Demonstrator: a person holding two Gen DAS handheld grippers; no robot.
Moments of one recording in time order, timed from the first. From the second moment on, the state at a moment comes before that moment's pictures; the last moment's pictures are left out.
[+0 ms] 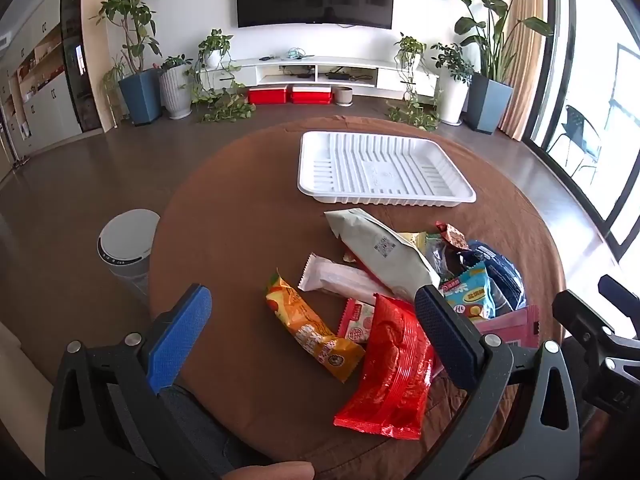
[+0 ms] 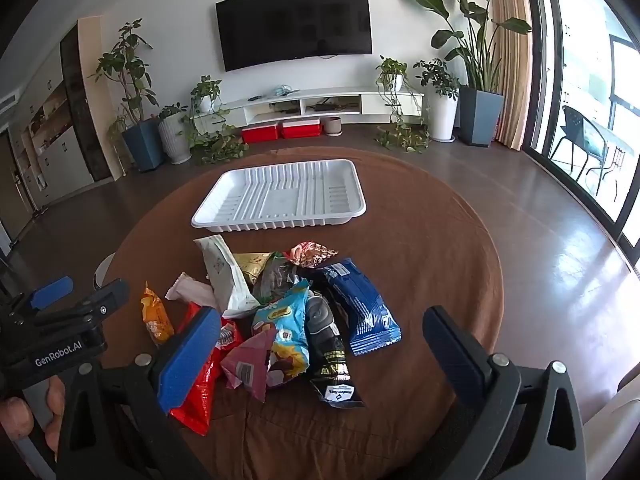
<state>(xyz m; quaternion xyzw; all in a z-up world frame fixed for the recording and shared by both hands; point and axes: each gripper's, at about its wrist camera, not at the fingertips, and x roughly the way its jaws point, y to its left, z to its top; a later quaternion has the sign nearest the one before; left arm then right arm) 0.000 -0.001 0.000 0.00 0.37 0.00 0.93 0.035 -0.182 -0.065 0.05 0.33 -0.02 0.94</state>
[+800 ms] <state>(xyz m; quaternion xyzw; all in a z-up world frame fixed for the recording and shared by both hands) 0.001 -0.001 -0.015 -0.01 0.39 0.00 0.92 0.039 -0.187 -0.076 0.04 0.34 -0.05 0.94</state>
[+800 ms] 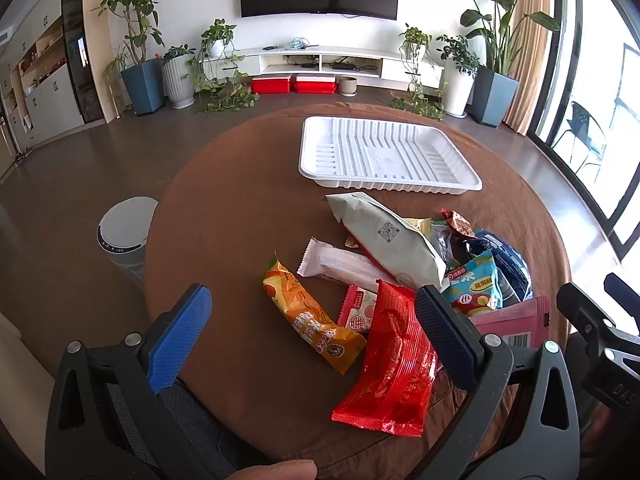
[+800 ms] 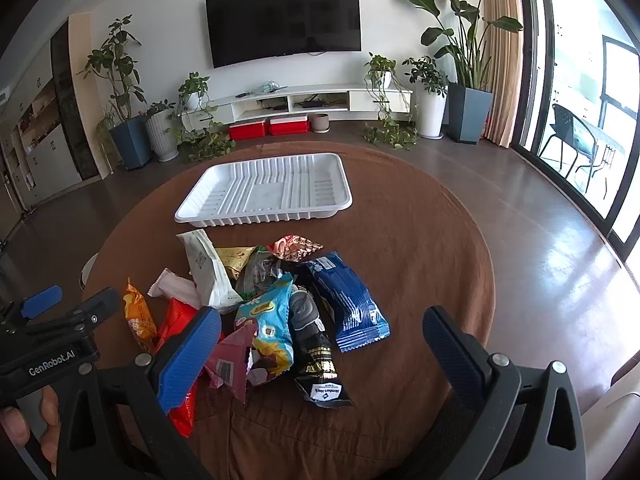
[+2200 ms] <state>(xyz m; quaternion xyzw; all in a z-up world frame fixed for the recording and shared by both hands) 0.001 -0.005 -0.020 -0.01 0.39 0.00 0.92 0.039 -0.186 -0.087 0.03 0.36 -0.06 0.93</state>
